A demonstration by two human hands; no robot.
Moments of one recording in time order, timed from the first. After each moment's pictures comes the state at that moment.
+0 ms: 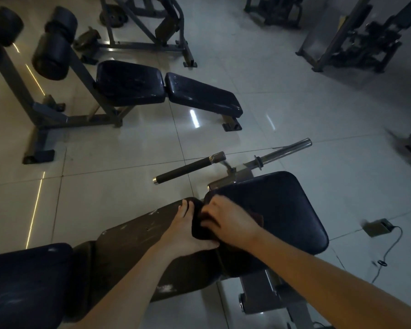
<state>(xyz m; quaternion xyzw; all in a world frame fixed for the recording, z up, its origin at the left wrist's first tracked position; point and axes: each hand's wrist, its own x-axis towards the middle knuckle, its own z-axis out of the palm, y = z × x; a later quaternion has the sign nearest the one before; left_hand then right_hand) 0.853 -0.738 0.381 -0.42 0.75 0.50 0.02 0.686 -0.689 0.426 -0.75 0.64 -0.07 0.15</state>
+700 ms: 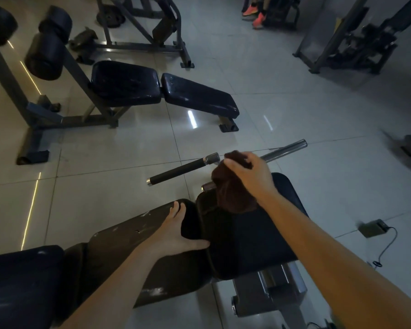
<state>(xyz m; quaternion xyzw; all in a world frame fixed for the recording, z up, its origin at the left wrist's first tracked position) 0.855 -0.743 0.402 -0.43 0.72 0.55 0.06 0.630 -0.730 0.483 -0.42 0.76 -0.39 0.30</state>
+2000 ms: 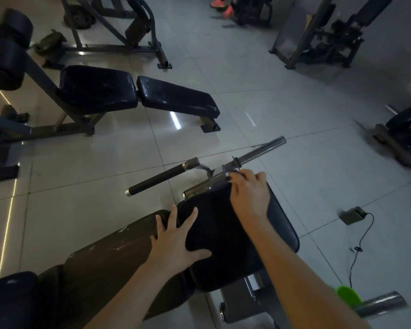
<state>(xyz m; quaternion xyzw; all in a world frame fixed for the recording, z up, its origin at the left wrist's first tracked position) 0.809 -0.720 0.410 -0.43 0.81 0.40 0.07 0.601 -0.701 0.438 -0.48 0.86 -0.13 -0.10</state>
